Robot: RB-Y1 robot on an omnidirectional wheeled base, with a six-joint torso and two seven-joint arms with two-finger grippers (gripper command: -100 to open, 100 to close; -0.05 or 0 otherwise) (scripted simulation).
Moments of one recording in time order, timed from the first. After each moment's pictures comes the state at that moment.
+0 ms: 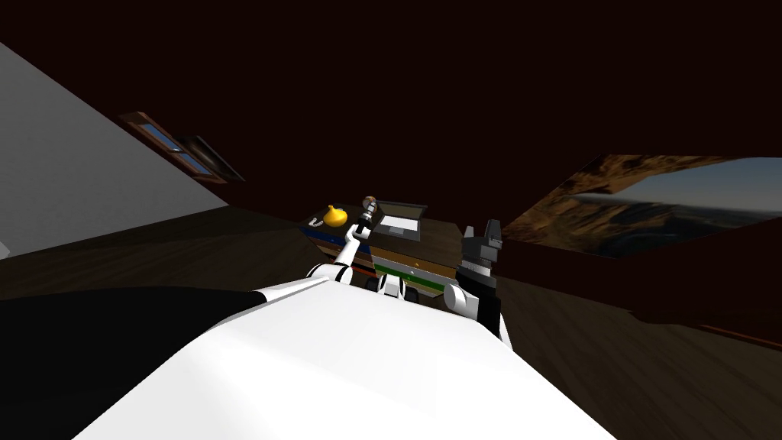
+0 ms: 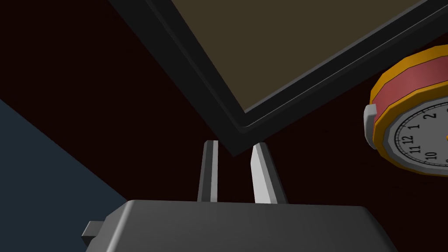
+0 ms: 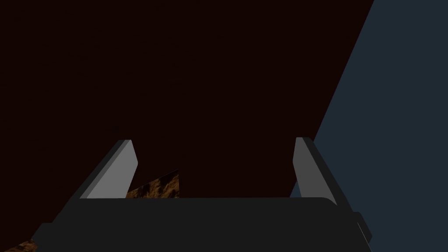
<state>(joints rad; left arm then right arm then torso) -0.45 0.07 0.24 -1.16 -0.40 -0.45 -0.12 0.46 0.04 0.00 -2.25 -0.03 -0.43 0.10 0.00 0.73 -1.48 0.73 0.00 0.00</state>
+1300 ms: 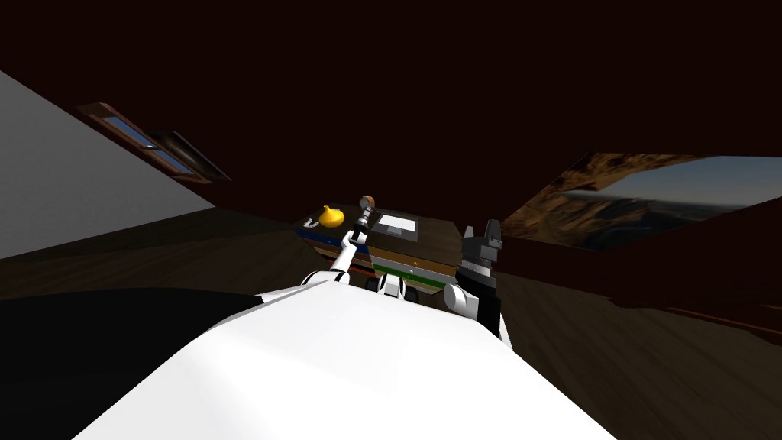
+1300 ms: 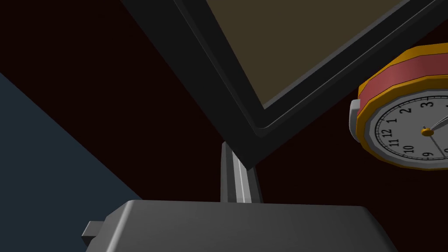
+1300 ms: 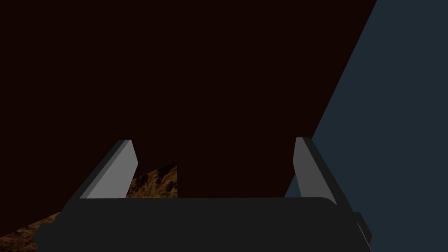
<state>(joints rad) -0.36 0.07 0.28 -1.16 -0.36 -0.60 -0.15 0.46 0.04 0.00 -2.25 -0.03 -0.43 0.10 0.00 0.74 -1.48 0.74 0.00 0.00</state>
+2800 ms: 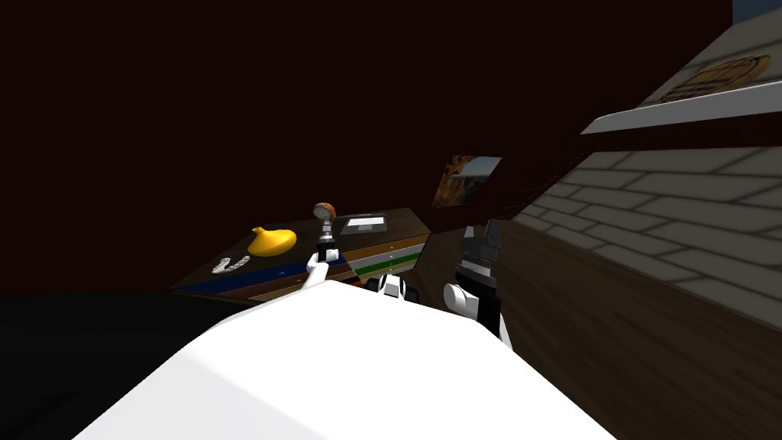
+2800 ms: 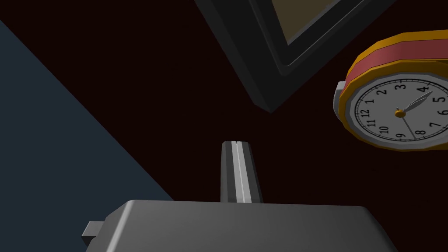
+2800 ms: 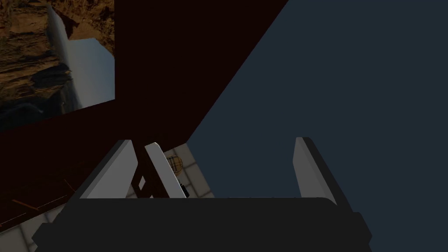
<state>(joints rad) -0.11 0.18 0.64 -1.08 -0.10 -0.88 -0.27 0.46 0.04 0.00 -2.25 -0.04 -0.43 0.10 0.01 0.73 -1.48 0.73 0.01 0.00</state>
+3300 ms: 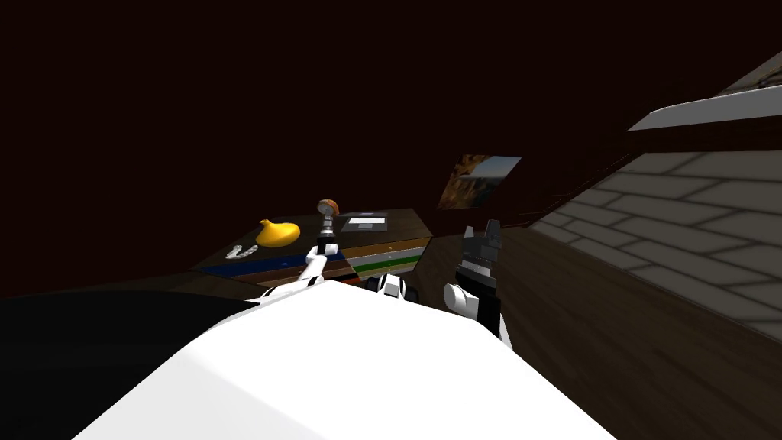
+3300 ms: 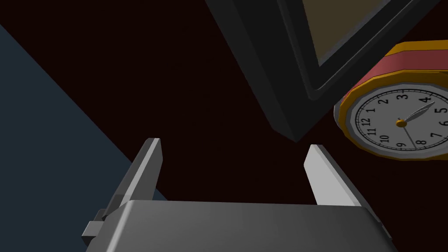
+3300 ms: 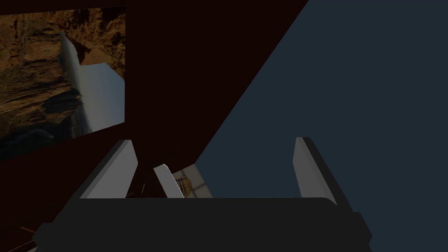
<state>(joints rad) -0.19 0.31 0.54 -0.95 -0.05 -0.89 -0.21 0.46 0.04 0.00 -2.25 -0.04 -0.43 0.10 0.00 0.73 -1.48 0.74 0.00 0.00</state>
